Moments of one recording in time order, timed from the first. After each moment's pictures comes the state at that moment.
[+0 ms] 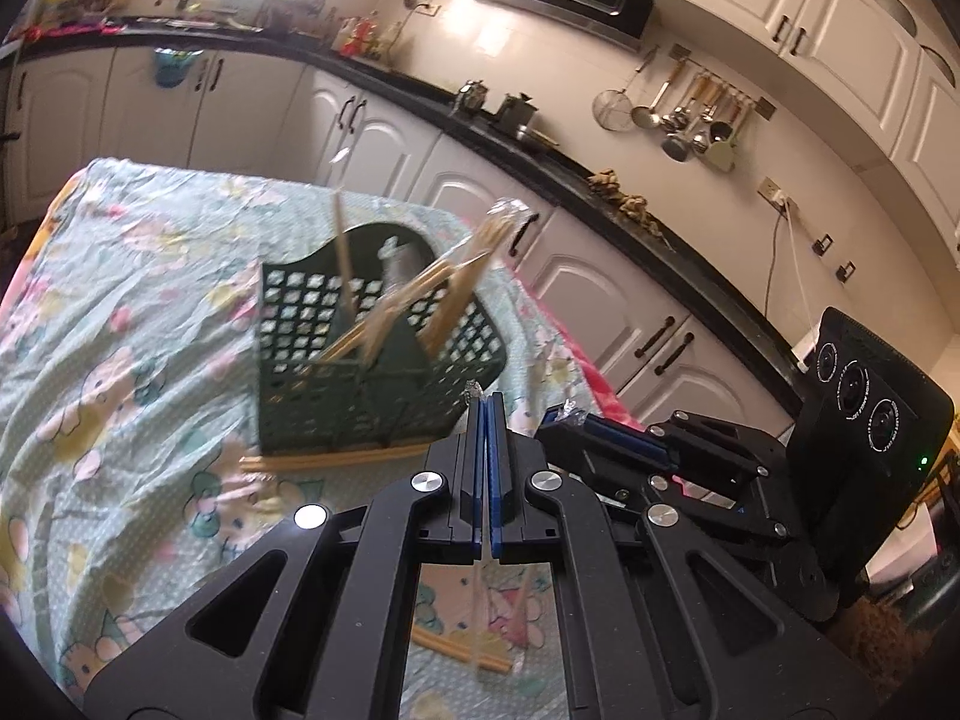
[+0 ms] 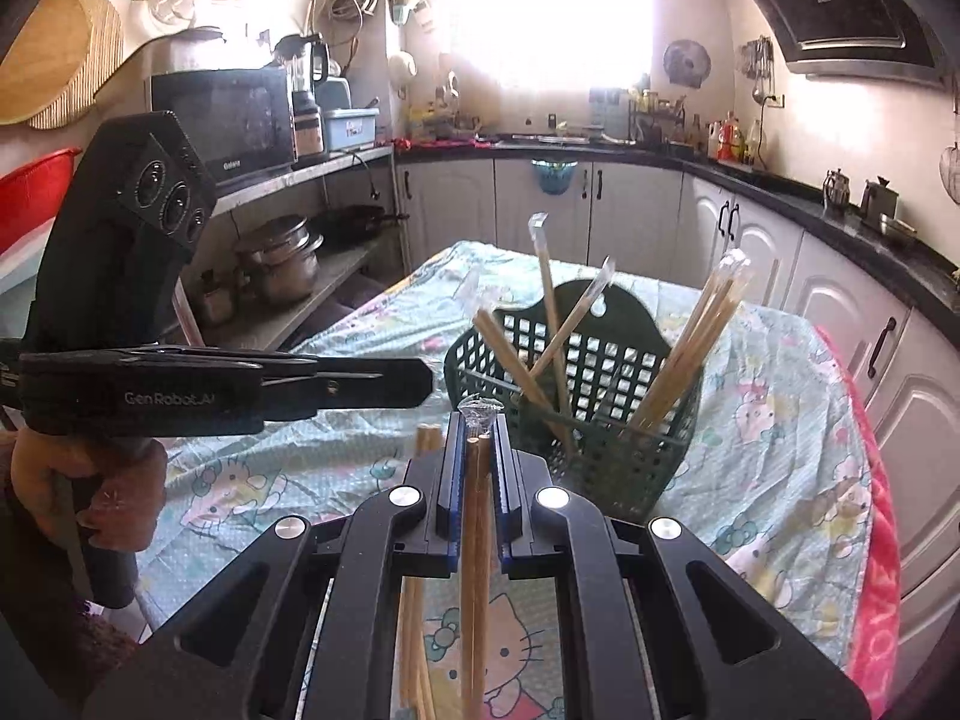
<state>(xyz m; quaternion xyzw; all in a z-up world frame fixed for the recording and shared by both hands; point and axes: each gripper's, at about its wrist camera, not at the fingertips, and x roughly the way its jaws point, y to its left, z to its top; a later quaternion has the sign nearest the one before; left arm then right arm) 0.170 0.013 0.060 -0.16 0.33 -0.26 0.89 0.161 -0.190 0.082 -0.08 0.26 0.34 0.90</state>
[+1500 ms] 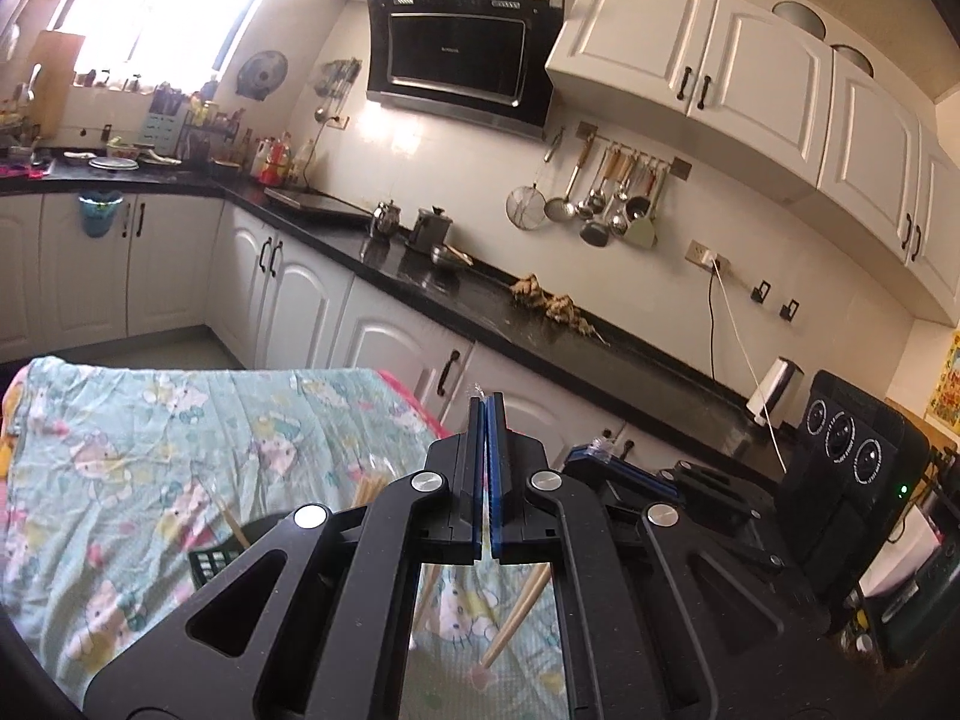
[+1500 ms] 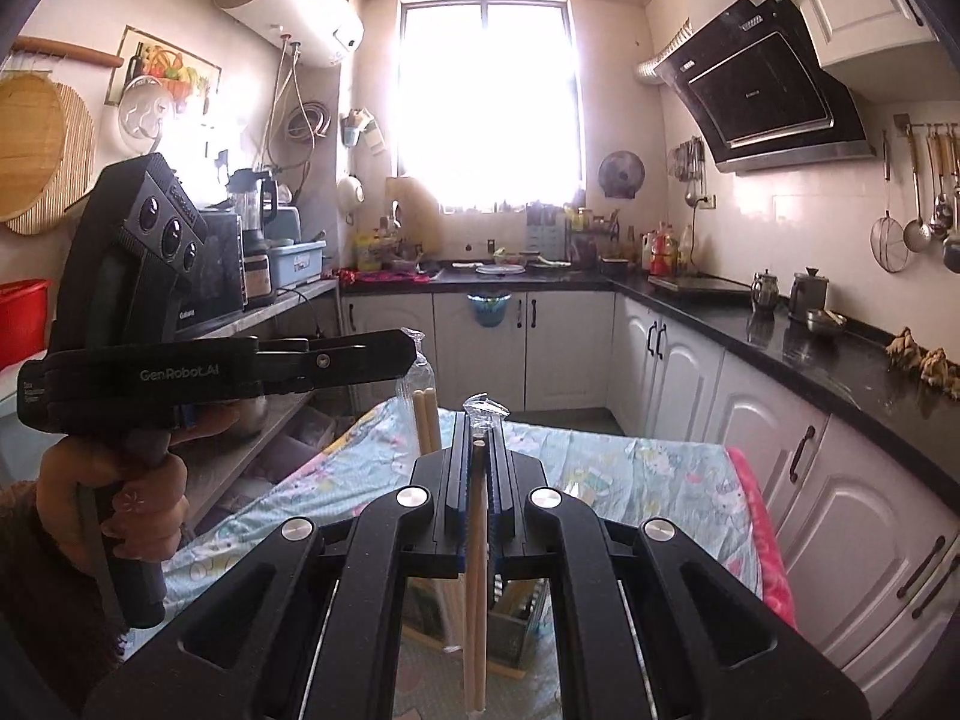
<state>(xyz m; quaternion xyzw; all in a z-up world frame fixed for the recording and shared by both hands) 0.215 -0.025 0.200 -0.13 0.19 -0.31 0.92 0.188 -0.250 0.209 -0.03 0.13 0.29 0.95</state>
